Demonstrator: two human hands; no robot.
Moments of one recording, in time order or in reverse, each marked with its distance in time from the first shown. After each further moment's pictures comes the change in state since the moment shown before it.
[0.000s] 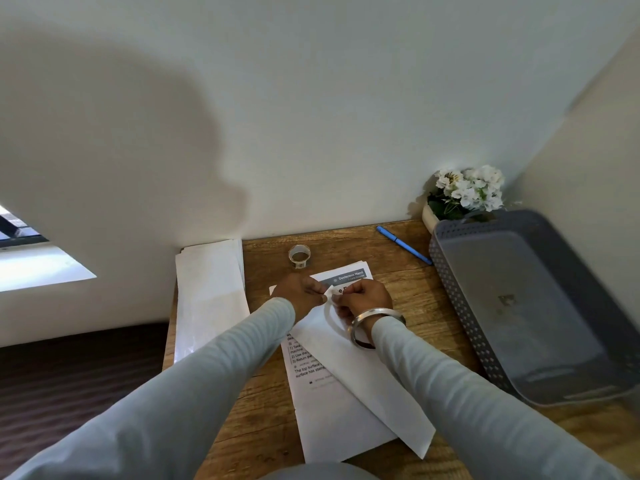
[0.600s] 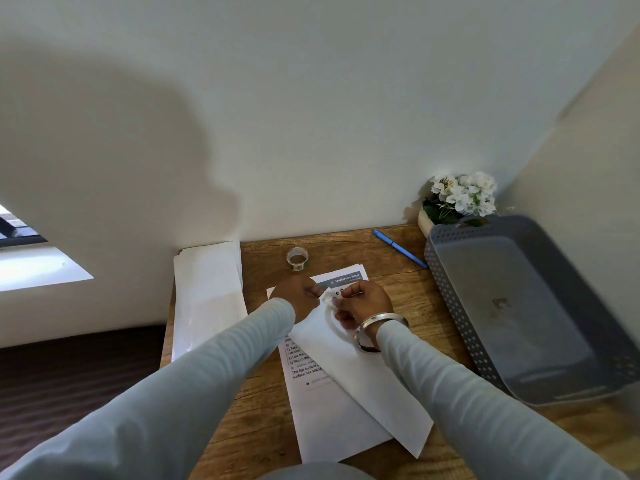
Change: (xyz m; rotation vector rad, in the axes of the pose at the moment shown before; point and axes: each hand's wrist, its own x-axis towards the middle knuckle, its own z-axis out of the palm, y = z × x) left_hand 0.001 0.002 -0.001 0.202 -0.018 0.044; right_hand -0.014 -0.005 -0.013 0.069 -0.052 -0.006
